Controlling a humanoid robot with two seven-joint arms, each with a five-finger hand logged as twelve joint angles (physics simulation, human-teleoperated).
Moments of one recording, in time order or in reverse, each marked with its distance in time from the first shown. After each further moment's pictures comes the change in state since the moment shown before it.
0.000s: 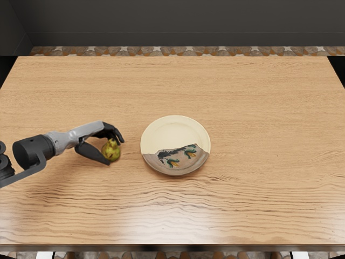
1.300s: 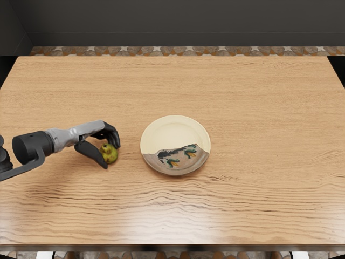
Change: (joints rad) left arm -0.035 0.001 0.001 0.018 -0.008 -0.075 0.002; right arm 0.000 0.000 0.000 0.000 0.002 0.000 0.000
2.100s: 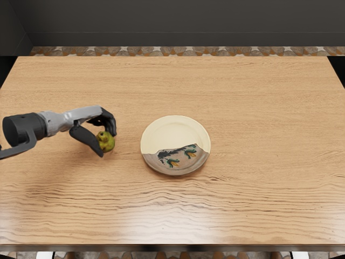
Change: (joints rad) left arm -0.101 0.057 -0.021 -0.047 -0.034 -0.098 0.039; right arm 0.000 0.000 0.000 0.000 -0.002 0.000 0.000
